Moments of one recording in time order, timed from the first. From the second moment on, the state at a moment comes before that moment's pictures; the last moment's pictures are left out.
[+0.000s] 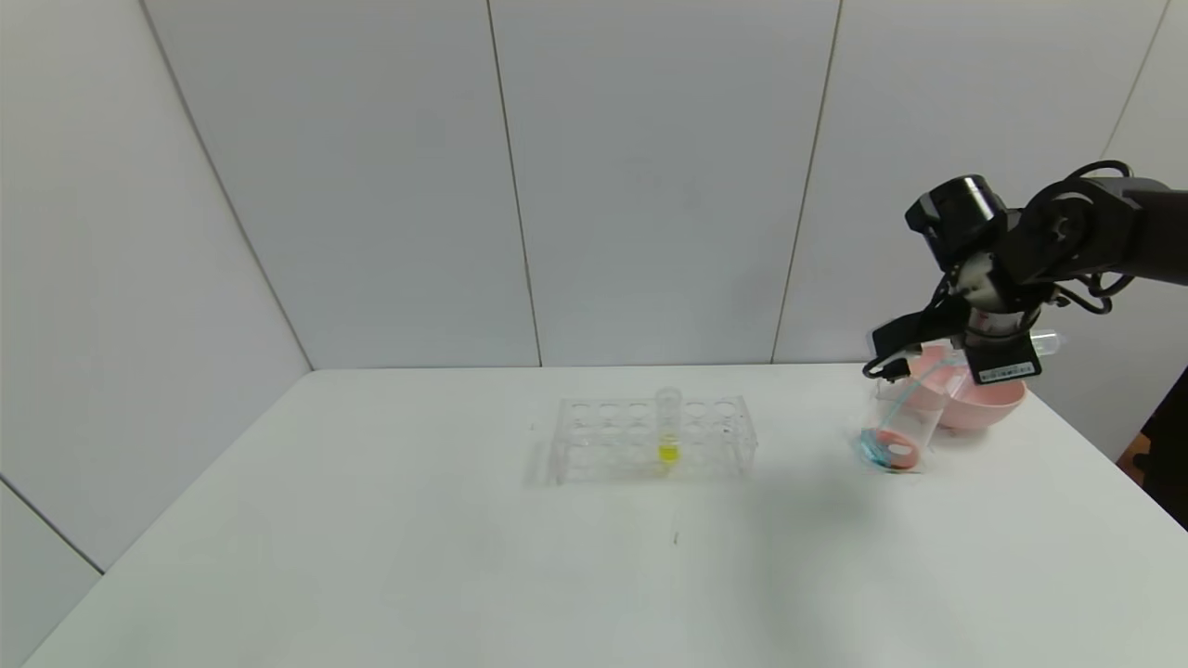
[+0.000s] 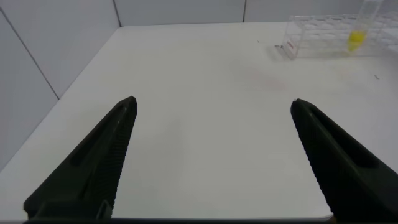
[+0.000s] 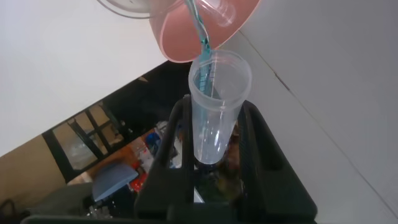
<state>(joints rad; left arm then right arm) 0.00 0.00 0.00 0.00 0.00 0.00 0.16 2.16 -2.00 0.78 -0.69 -1.46</state>
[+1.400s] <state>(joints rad) 0.00 0.00 0.00 0.00 0.00 0.00 0.14 2.09 -1.99 0.76 -0.42 -1.36</state>
